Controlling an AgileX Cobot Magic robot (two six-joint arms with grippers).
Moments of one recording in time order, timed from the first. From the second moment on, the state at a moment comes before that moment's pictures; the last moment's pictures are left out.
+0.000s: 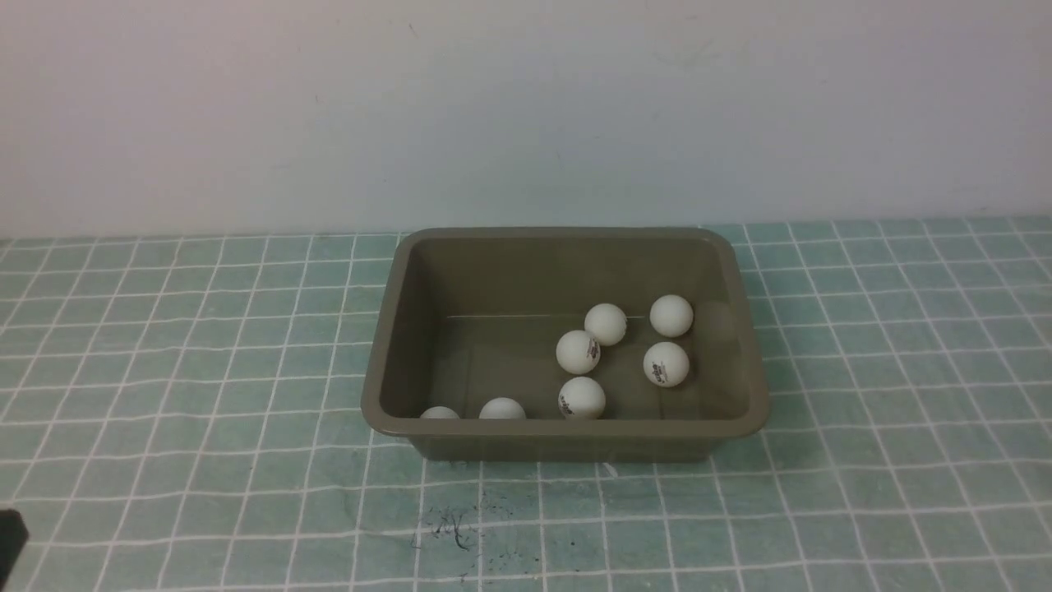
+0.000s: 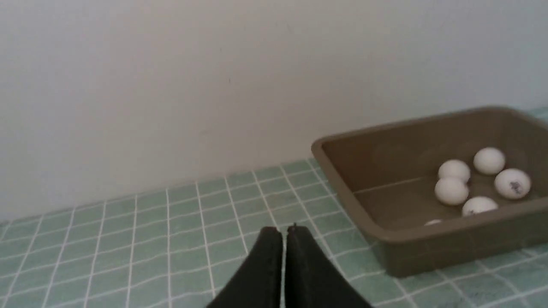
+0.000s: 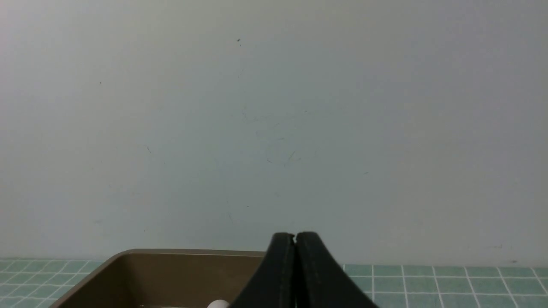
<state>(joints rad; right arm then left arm) 0.25 -0.02 -0.40 -0.13 0.50 0.31 -0.21 -0.02 -0.15 0.05 0.36 0.00</state>
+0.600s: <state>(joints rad) 0.25 -0.02 -0.40 -0.13 0.50 0.31 0.00 -0.02 0.03 0.00 0.37 0.04</state>
